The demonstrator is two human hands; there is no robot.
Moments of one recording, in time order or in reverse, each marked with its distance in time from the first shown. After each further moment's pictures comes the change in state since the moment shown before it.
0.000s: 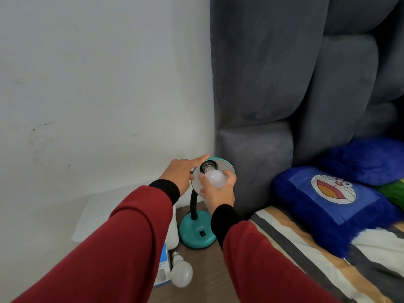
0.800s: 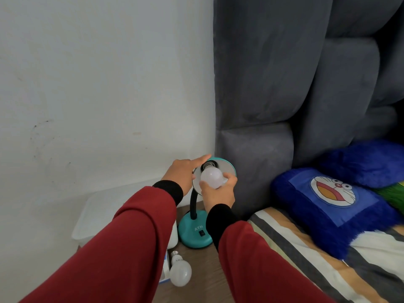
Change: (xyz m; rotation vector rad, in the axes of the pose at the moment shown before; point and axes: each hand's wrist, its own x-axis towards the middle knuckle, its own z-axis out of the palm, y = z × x) left_hand 0.000 0.003 0.004 0.022 0.034 -0.003; right_hand 0.003 -0.001 -0.003 -0.052 0.054 0.015
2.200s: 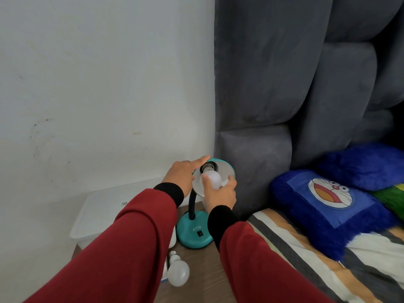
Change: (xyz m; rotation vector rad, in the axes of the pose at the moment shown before) left_hand -0.005 0.002 0.003 -0.021 0.031 0.000; right_hand -0.006 -0.005 -0.005 -0.051 0.031 -0.045
